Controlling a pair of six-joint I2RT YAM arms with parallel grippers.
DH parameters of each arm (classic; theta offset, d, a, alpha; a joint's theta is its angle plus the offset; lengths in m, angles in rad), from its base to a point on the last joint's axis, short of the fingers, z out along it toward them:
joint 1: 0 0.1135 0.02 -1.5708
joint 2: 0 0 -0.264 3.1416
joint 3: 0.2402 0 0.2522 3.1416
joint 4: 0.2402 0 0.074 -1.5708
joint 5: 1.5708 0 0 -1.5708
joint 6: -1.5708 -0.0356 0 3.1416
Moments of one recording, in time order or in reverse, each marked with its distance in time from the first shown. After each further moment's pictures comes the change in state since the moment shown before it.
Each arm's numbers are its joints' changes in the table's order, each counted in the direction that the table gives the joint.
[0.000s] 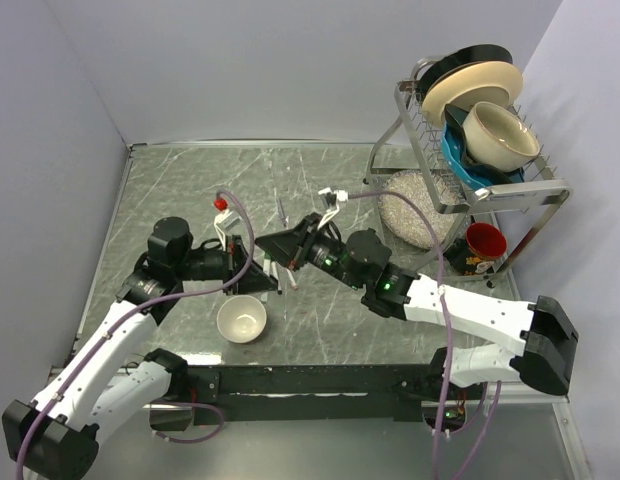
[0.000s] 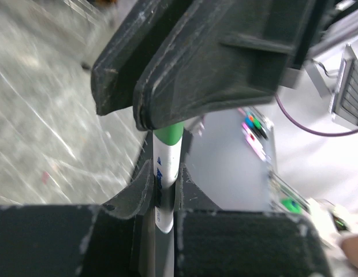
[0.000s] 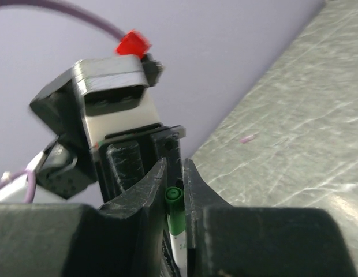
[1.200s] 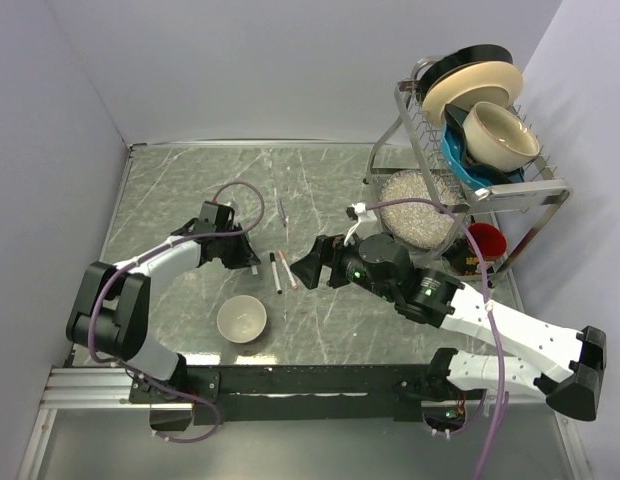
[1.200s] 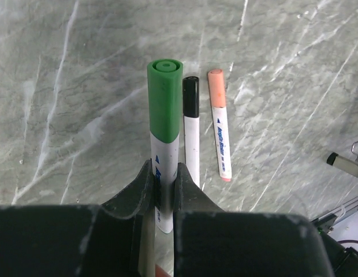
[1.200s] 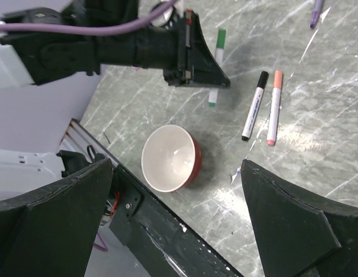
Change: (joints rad) left arm 0.085 0.680 0.110 0.117 -0.768 0.143; right arm -0.048 -0.226 0.034 0.706 0.150 0.069
